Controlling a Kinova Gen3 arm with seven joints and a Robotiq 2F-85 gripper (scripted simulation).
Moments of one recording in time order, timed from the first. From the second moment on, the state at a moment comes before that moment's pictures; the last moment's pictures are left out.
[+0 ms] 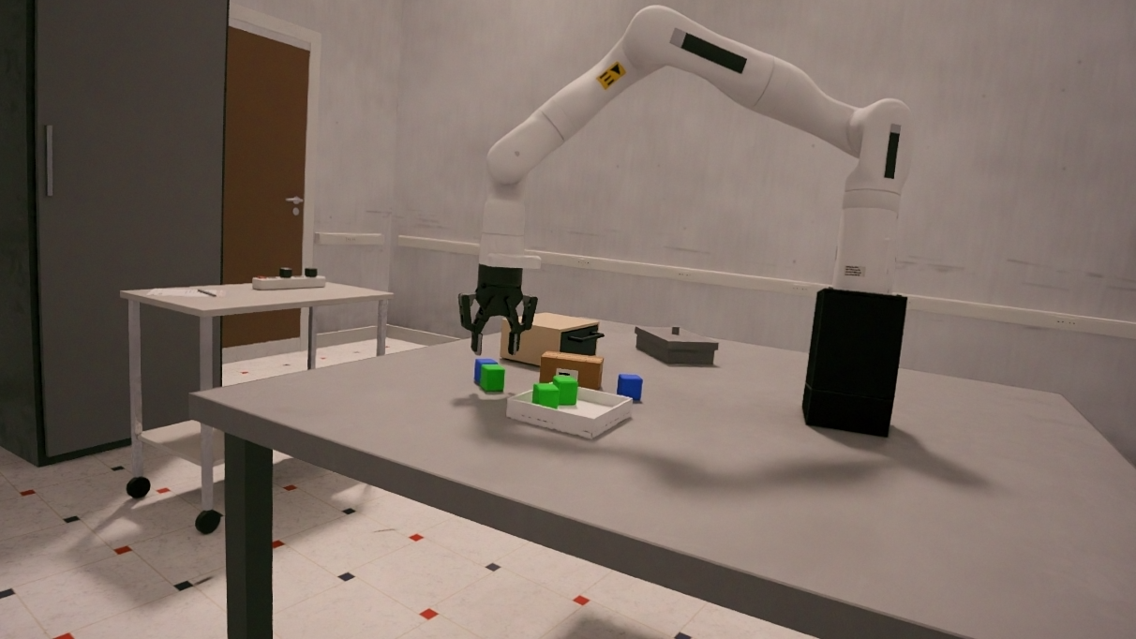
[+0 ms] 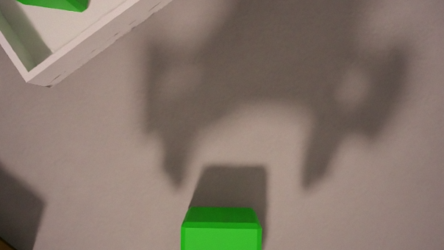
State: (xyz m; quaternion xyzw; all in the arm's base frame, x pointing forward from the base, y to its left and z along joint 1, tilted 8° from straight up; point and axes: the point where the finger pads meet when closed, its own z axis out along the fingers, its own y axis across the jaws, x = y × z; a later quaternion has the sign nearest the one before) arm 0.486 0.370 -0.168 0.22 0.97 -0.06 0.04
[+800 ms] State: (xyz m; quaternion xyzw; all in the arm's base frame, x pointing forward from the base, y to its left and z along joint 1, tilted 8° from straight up) arm 0.487 0.370 -0.174 0.22 0.97 -0.06 0.04
